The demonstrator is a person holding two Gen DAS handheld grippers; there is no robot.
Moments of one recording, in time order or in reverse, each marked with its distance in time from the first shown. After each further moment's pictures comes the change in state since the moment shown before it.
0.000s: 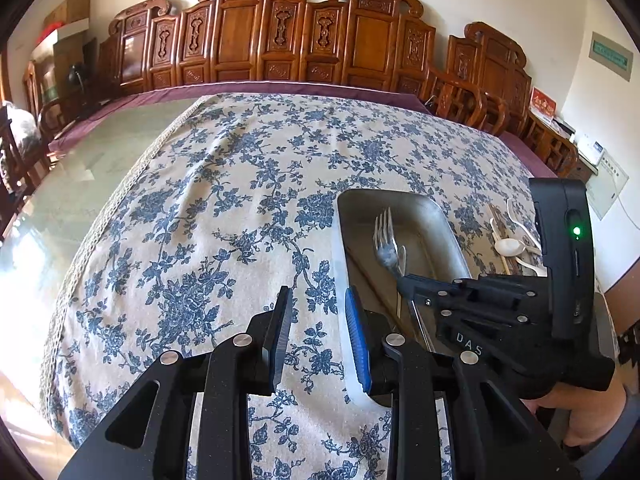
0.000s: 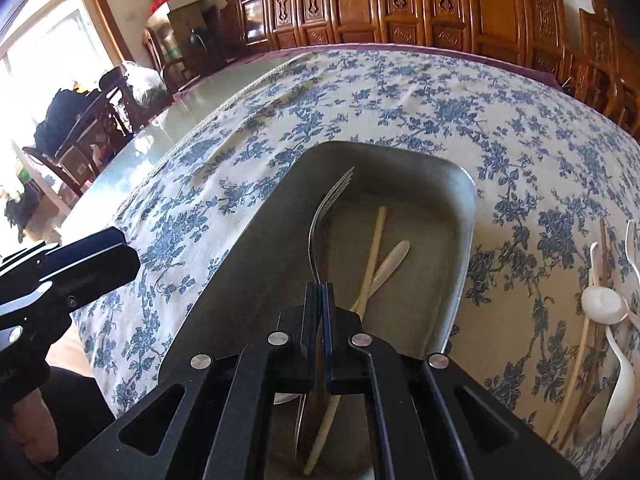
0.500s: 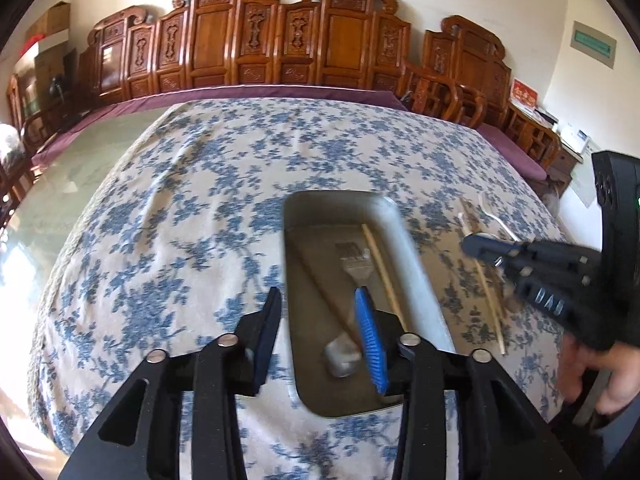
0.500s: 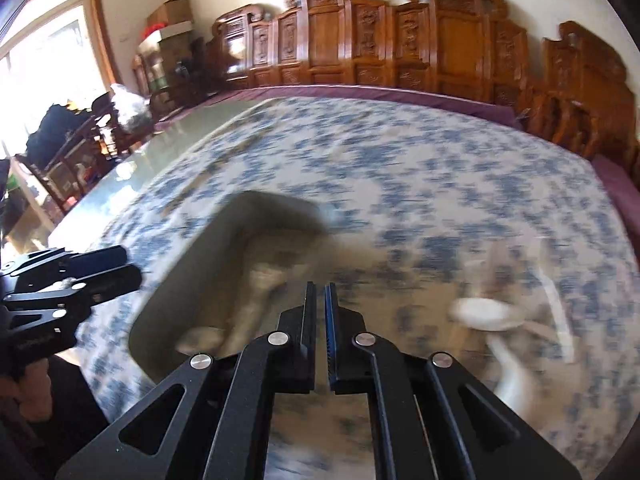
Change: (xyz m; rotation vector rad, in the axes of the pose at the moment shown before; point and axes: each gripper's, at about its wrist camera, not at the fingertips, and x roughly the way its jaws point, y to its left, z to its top) left arm 0.003 -0.046 0.001 0.055 -0.003 -0.056; right arm -0.091 -0.076 -0.012 -0.010 -0.133 -0.120
